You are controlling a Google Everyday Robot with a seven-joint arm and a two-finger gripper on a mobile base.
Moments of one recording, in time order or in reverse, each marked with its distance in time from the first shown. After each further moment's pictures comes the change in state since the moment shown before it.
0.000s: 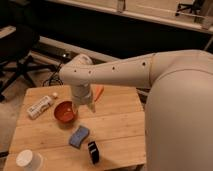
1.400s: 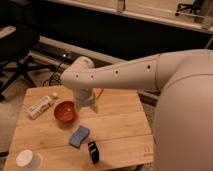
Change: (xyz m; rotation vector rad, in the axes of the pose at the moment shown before) arm 0.006 -0.017 -0.002 0.021 -0.092 0.009
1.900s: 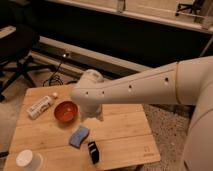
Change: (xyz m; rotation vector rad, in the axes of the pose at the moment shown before) arm 0.048 -0.022 0.013 -0.038 -0.042 0.004
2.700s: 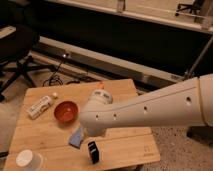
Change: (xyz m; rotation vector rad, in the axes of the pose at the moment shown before) arm 0.073 0.002 0.008 -0.088 0.004 -0.110
